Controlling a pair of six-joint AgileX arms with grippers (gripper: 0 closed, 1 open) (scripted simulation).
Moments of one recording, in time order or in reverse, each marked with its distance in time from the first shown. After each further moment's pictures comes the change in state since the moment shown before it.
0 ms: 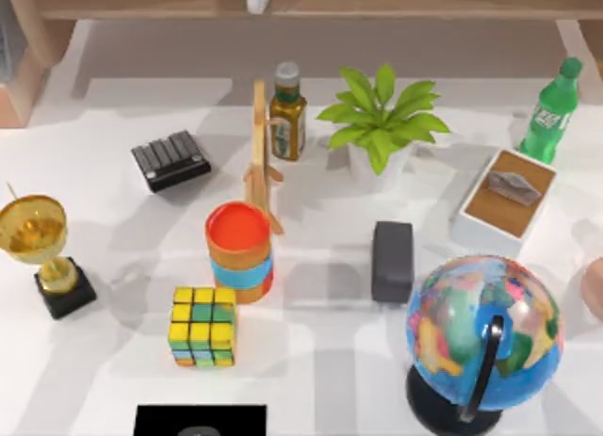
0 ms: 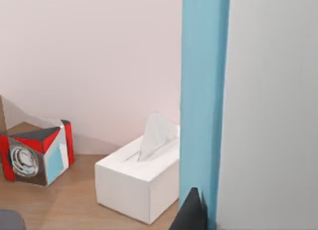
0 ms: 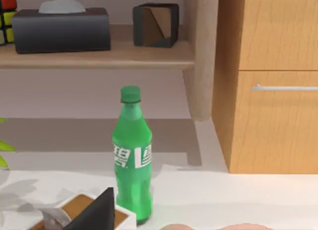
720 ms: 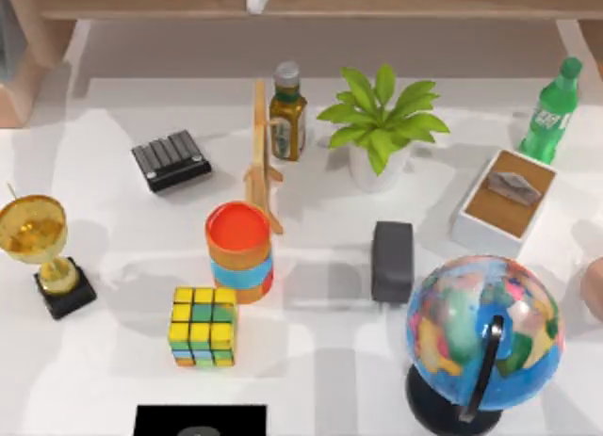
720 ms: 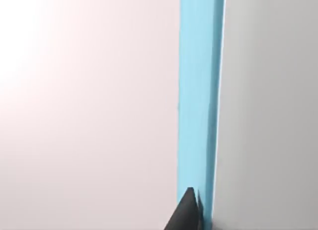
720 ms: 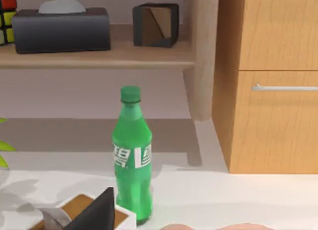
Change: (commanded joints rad) left arm 0.705 -0.199 -0.399 0.056 0.149 0.719; right arm 0.000 0.000 0.000 0.000 0.000 0.000
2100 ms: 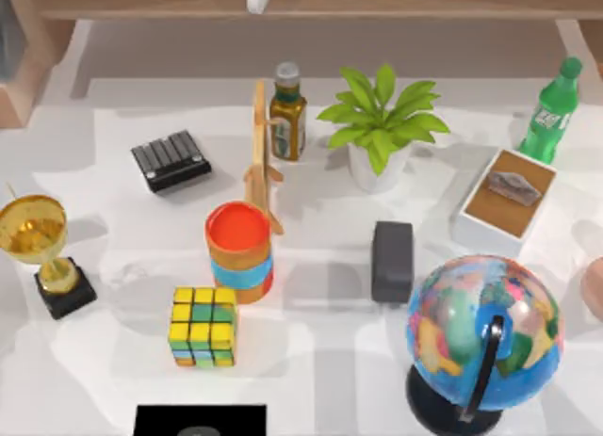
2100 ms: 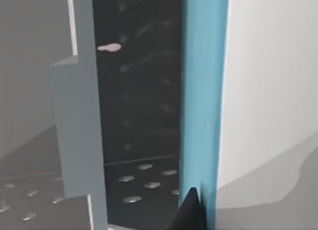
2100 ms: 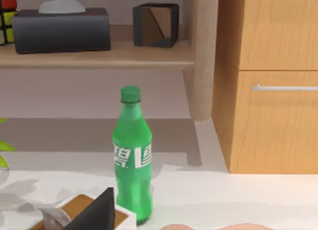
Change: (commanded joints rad) left arm 0.354 0.161 -0.832 0.733 0.939 0.970; right arm 0.000 0.000 0.000 0.000 0.000 0.000
